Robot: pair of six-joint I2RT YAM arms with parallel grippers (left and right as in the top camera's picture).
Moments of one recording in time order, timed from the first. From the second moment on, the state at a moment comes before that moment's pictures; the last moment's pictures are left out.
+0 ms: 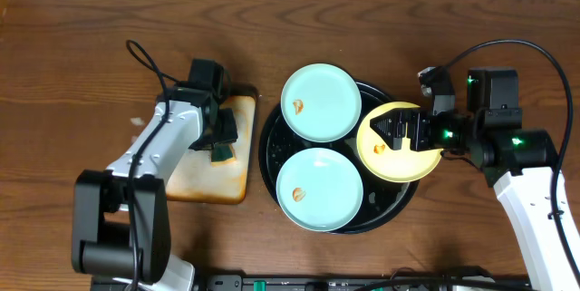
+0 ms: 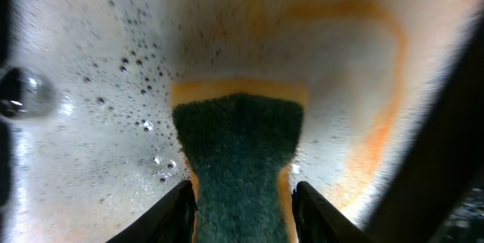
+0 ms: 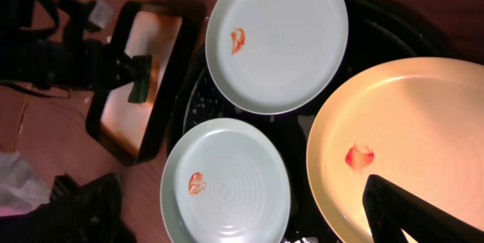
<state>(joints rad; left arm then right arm) -0.14 1.71 1.06 -0.77 -0.01 -0.36 0.09 1.22 1.05 -0.81 -0.59 0.15</state>
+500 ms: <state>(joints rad) -0.14 1.76 1.04 -0.73 -0.01 -0.36 0.09 1.22 1.05 -0.81 -0.59 0.15</state>
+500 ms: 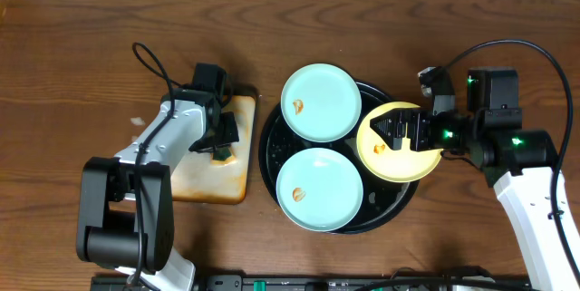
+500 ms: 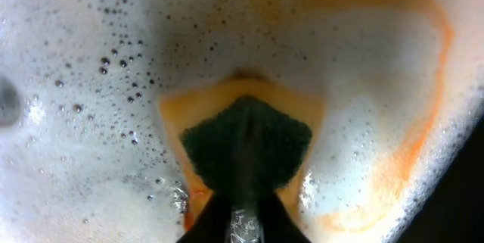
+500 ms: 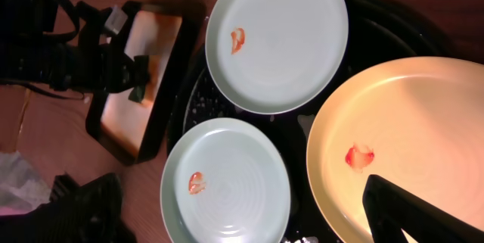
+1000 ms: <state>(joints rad) -0.14 1.72 1.10 -0.83 0.01 -0.36 0.09 1.22 1.05 -0.81 -0.59 0.15</state>
